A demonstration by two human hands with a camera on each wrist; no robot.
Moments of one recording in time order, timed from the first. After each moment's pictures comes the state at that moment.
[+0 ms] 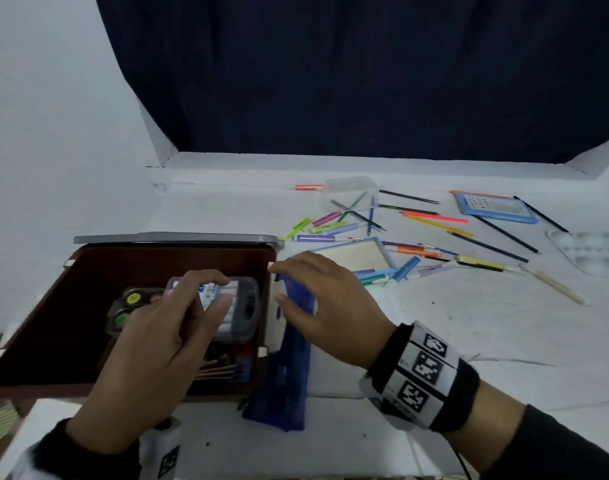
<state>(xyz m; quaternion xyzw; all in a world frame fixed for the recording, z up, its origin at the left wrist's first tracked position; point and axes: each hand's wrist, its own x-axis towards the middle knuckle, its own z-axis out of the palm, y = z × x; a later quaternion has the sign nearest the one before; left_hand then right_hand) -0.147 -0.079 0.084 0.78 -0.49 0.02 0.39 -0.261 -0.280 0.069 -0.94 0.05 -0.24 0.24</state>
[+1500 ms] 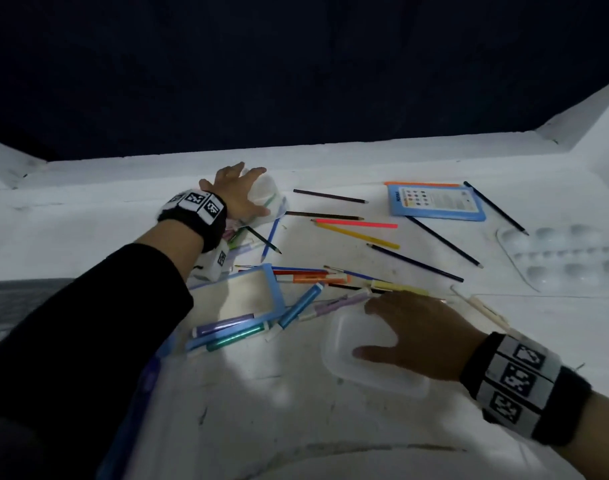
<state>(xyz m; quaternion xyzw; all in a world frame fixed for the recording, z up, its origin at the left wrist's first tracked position) -0.041 -0.554 0.034 0.89 -0.45 -0.10 0.00 -0.417 -0.583 0.028 -0.95 0.23 0.15 0.12</state>
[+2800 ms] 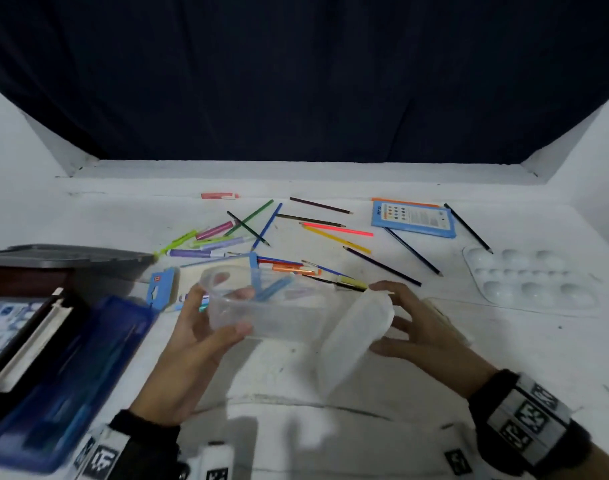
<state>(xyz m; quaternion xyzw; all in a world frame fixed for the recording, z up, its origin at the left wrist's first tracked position) -0.321 -0.352 0.029 0.53 -0.21 -0.34 0.75 -0.519 -0.599 0.023 -0.76 0.18 -0.10 0.61</state>
